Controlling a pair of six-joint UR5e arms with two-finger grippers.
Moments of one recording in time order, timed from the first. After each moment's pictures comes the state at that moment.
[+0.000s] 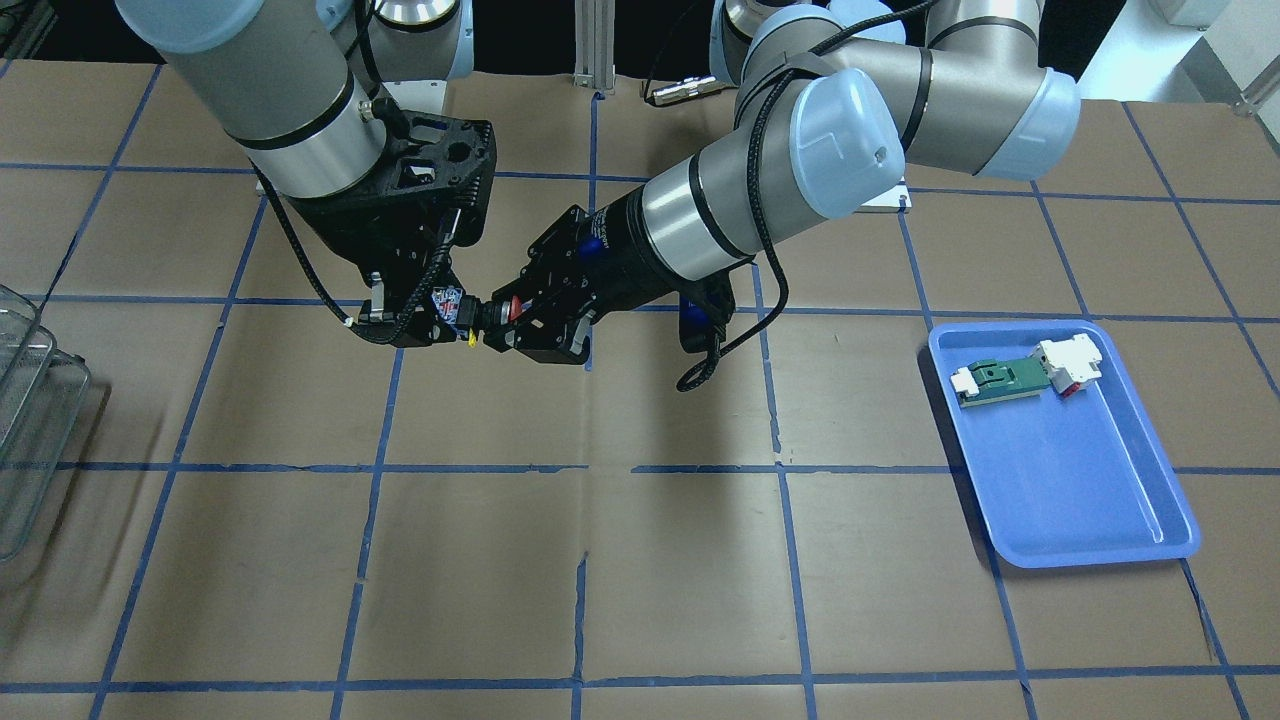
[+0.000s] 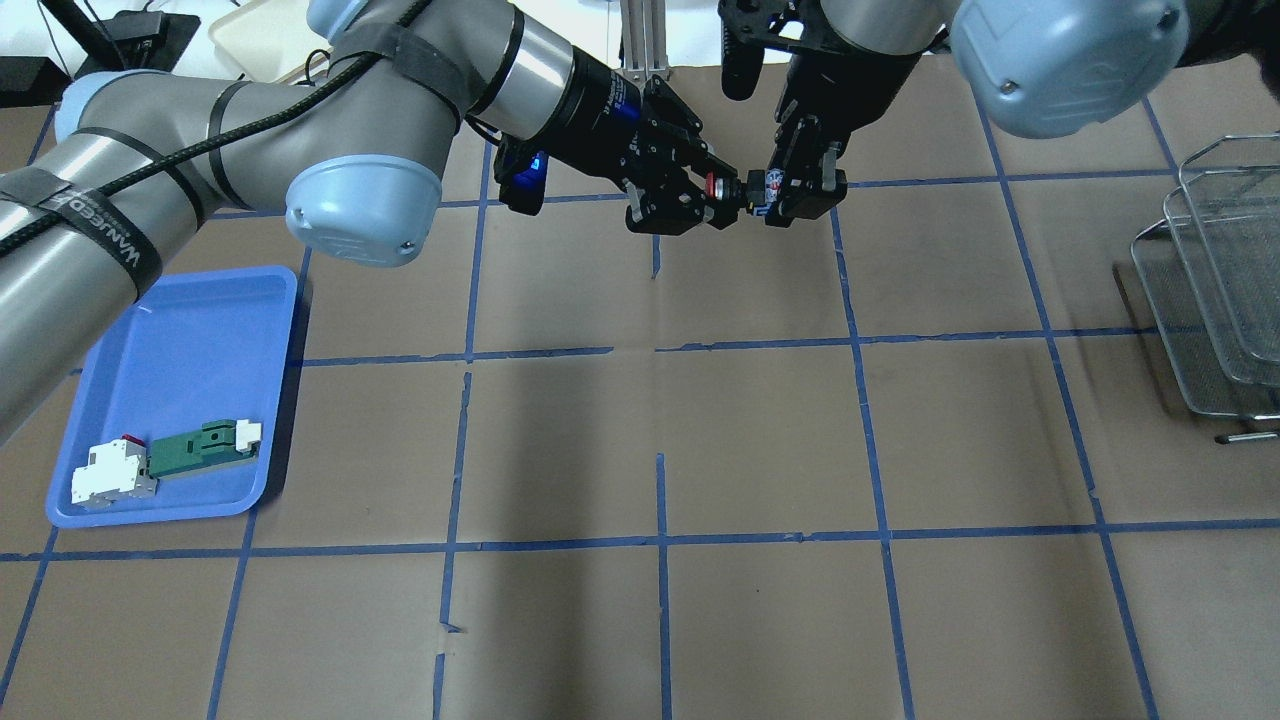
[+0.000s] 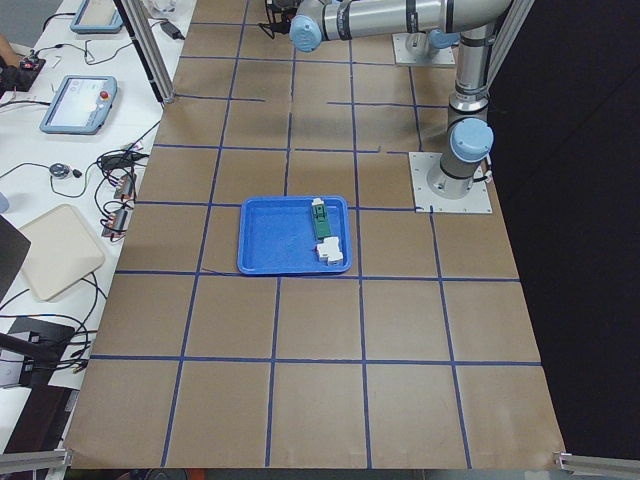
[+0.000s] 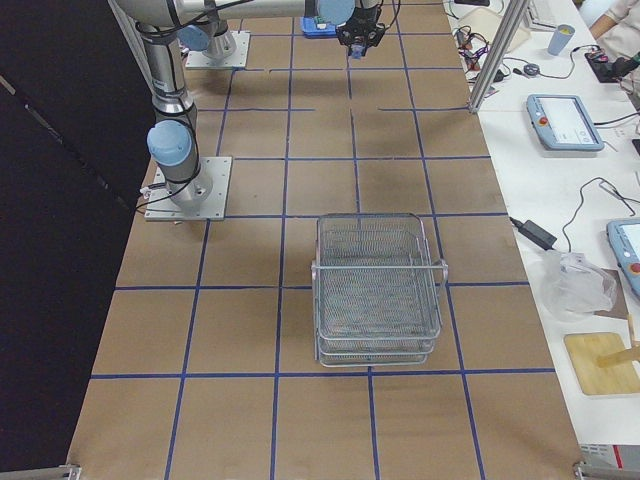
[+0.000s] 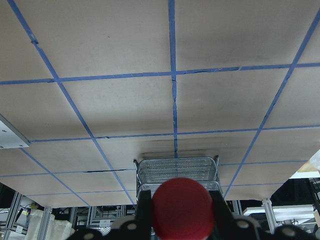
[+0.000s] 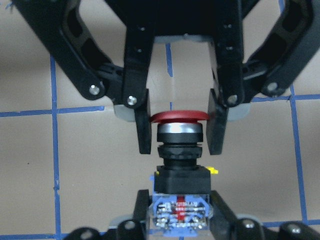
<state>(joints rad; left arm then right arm) -1.77 -1.83 -1.58 -1.13 0.77 -1.78 1.70 -1.42 1.44 -1.63 -1.35 -1.39</state>
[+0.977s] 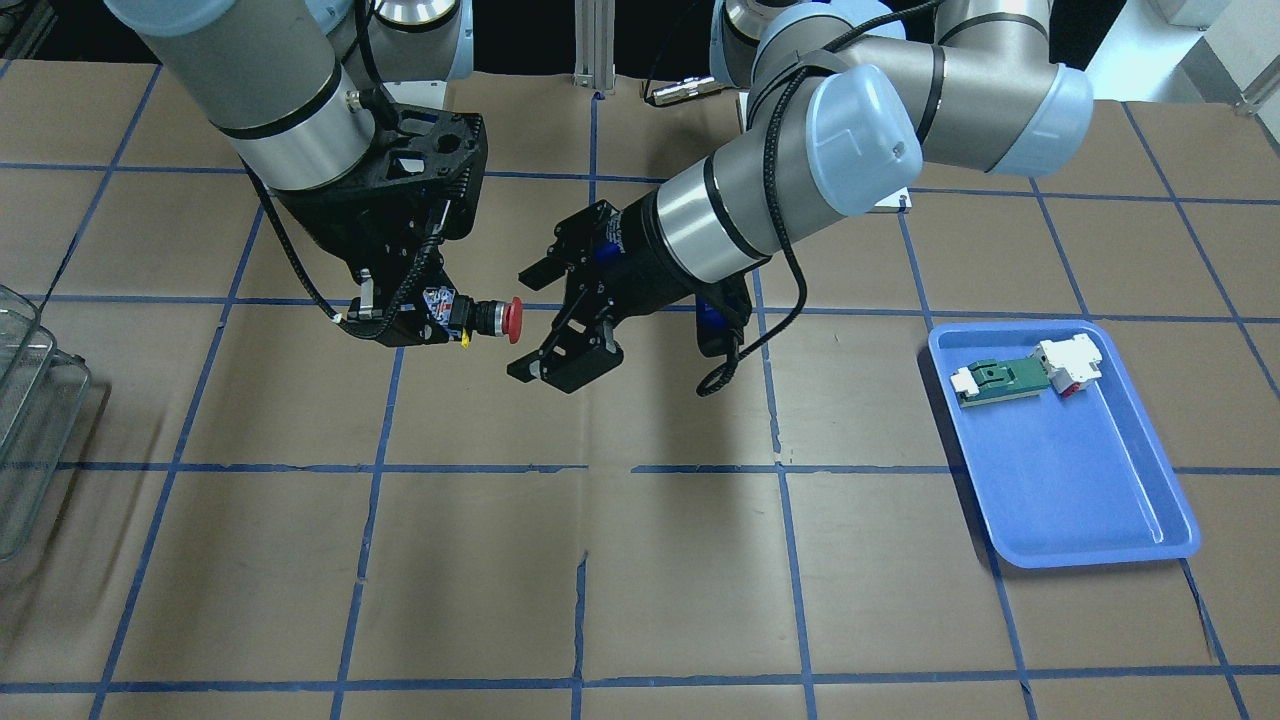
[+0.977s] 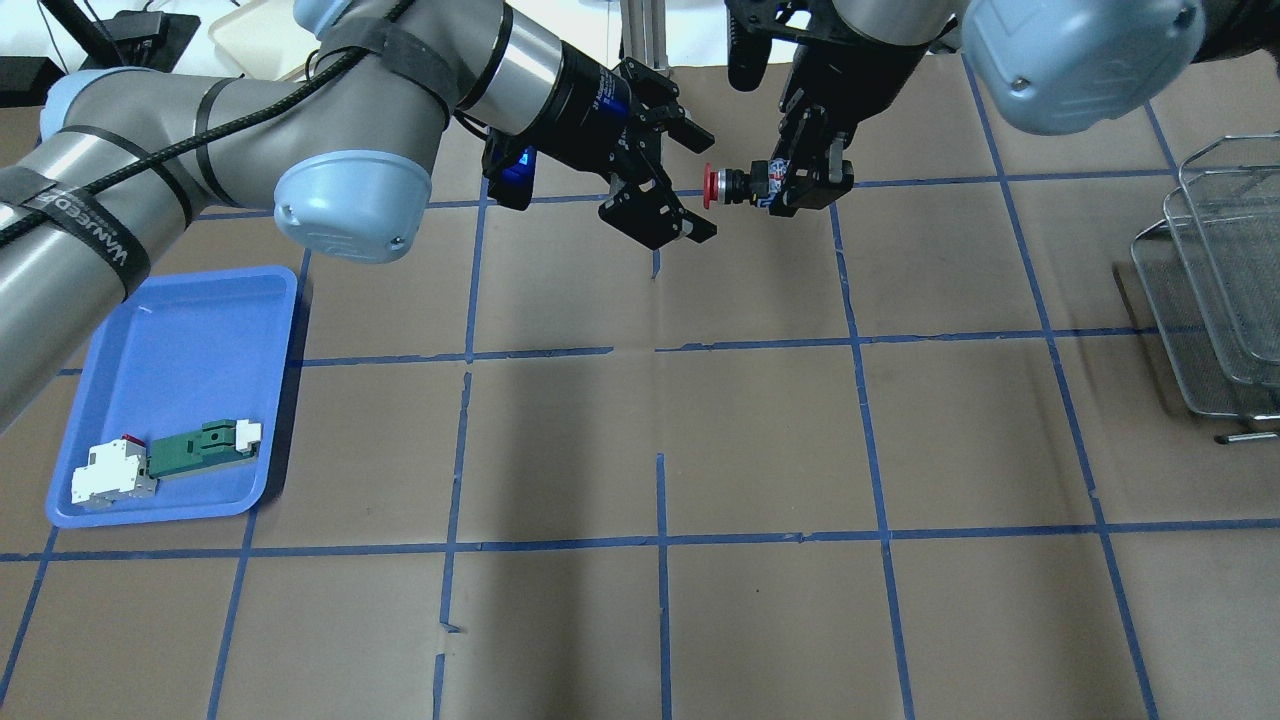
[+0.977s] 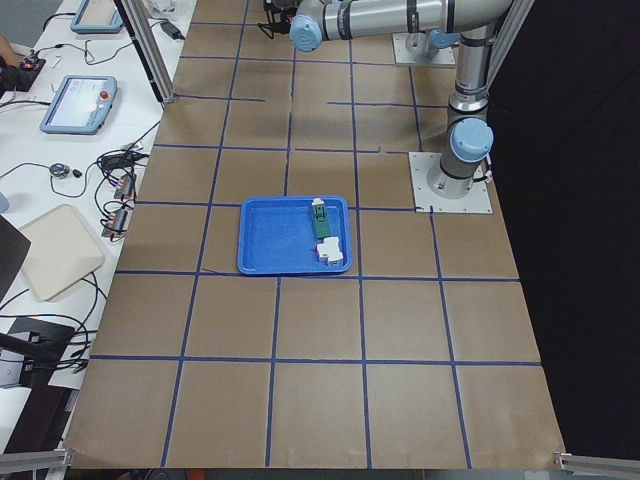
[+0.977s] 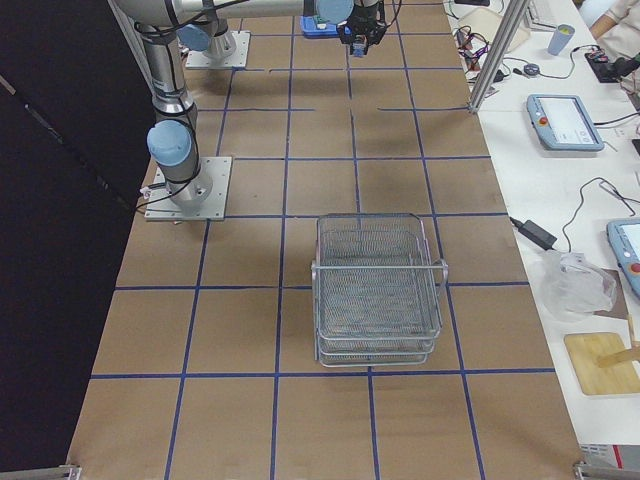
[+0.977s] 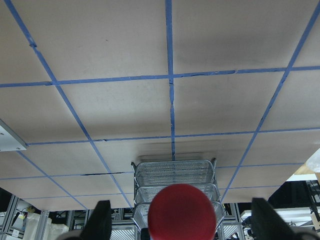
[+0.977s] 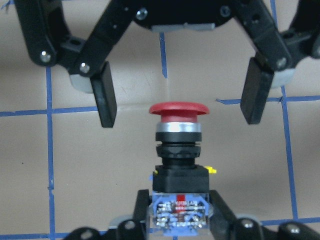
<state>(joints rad) -1.73 -1.83 -1.58 -1.13 0.81 -1.74 1.68 -1.42 1.44 -1.64 -1.35 -1.41</state>
